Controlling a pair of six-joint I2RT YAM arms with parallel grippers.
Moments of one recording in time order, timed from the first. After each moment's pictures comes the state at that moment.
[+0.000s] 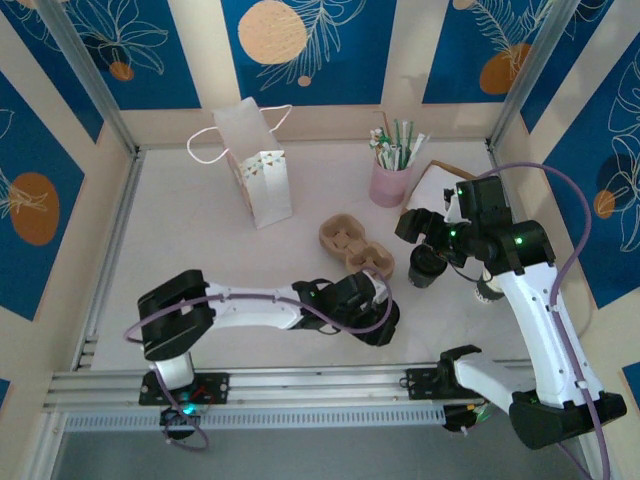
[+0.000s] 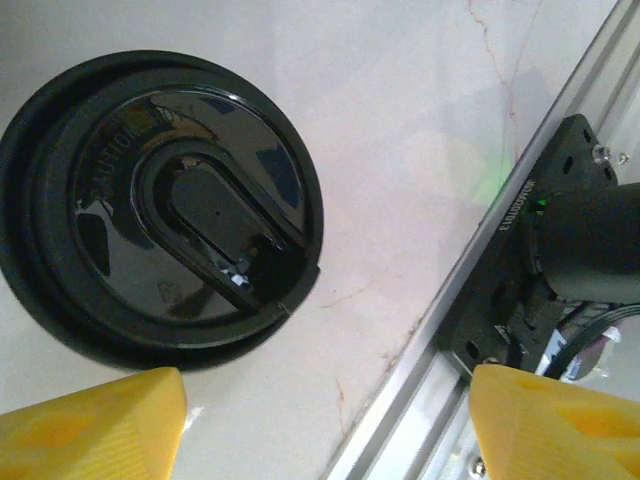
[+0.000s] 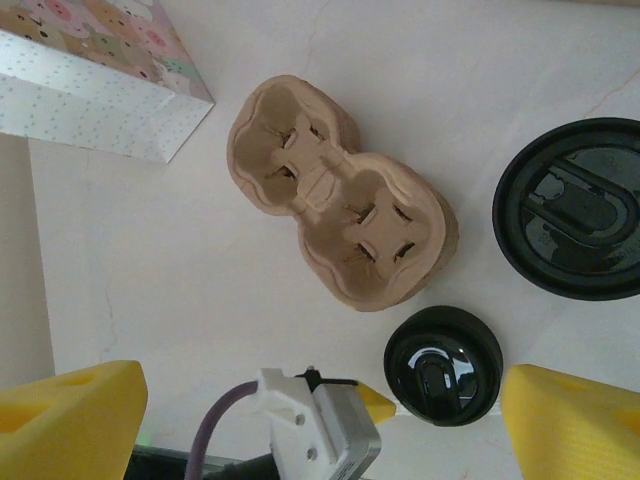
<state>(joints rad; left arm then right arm) -1.23 1.77 1.08 -0.15 0.20 -0.65 0.24 1.02 1.33 -1.23 -0.24 0.63</state>
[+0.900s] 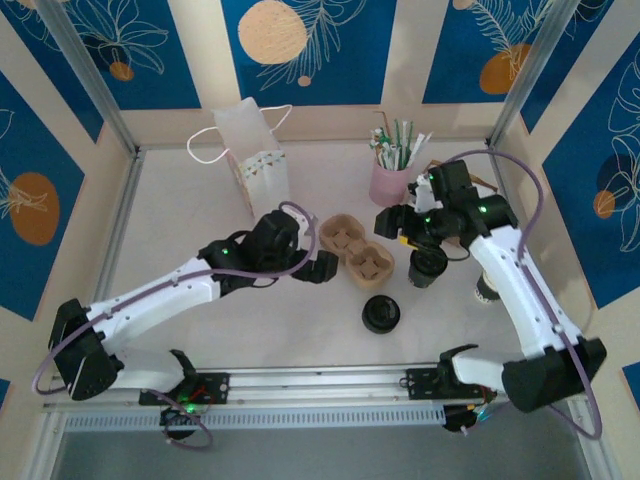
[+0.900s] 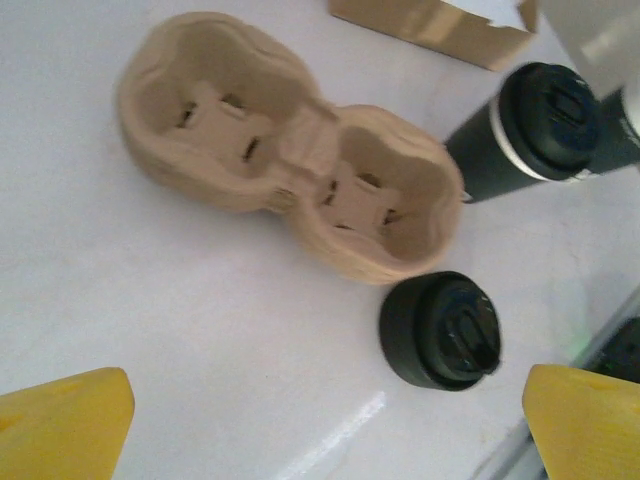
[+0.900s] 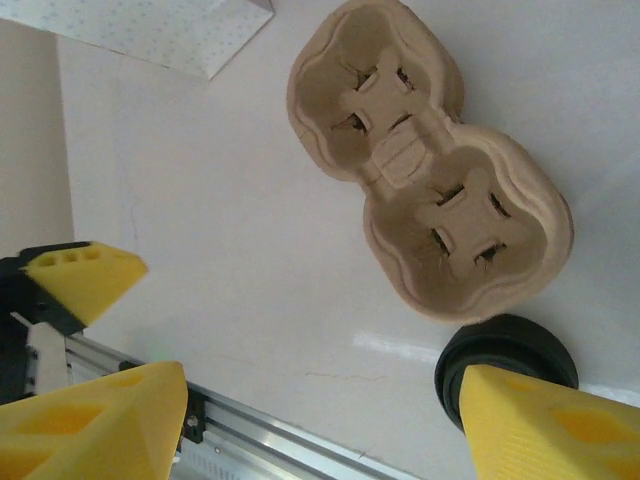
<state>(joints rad) -0.90 1.30 1.08 -0.53 0.03 -0.52 0.28 1.24 1.32 -1.12 -0.43 0.51</state>
